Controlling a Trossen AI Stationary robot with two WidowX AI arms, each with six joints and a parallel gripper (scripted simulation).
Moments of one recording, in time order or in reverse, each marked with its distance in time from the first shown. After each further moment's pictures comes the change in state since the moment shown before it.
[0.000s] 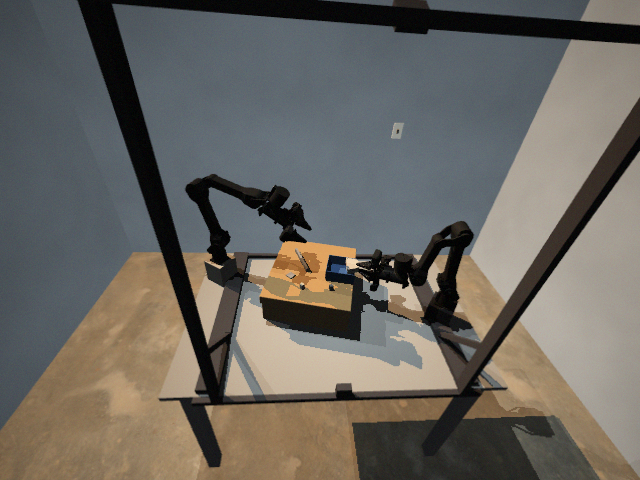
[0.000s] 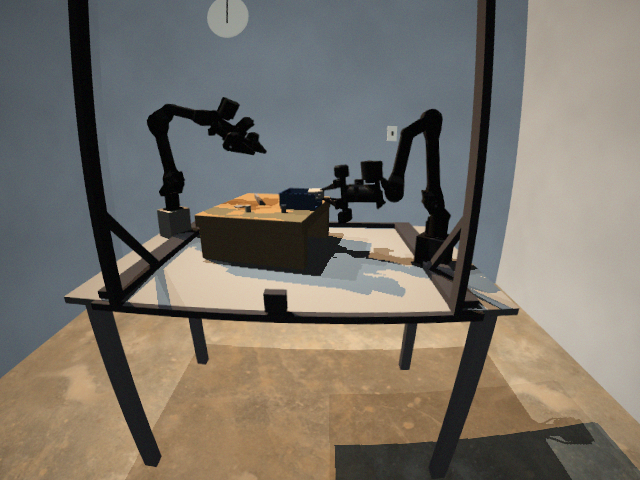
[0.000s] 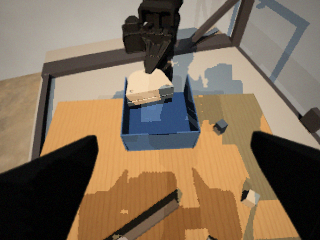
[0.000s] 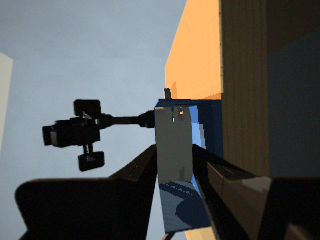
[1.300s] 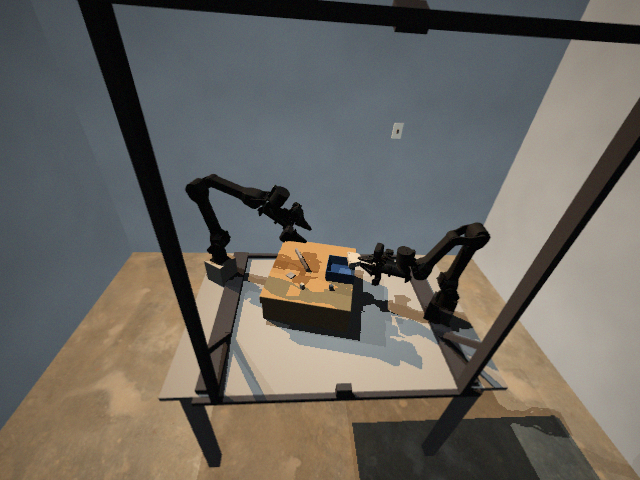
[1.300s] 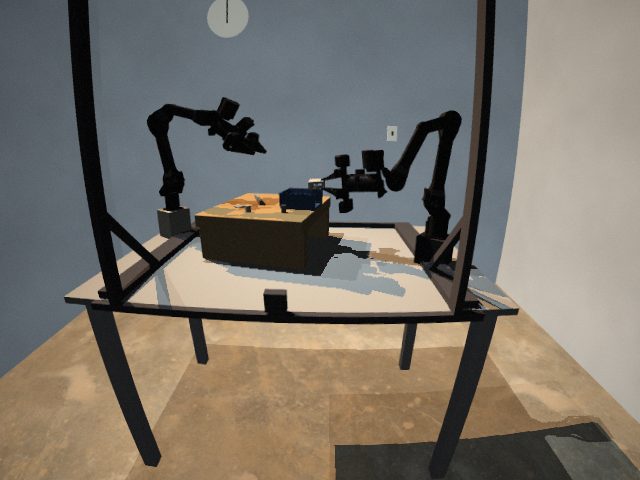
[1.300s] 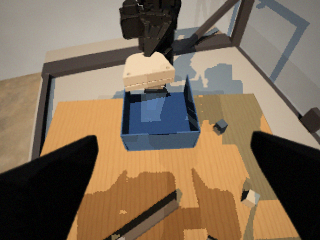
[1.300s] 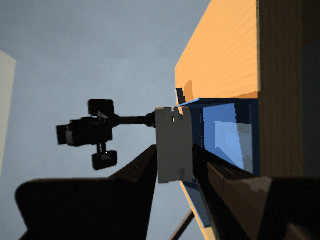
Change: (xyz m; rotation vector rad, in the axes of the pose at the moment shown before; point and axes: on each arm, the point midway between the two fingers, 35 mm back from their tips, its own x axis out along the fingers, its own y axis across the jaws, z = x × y) left arm 0.000 0.000 0.000 0.000 0.000 0.000; right arm -0.006 0.033 0.001 0.000 0.000 0.000
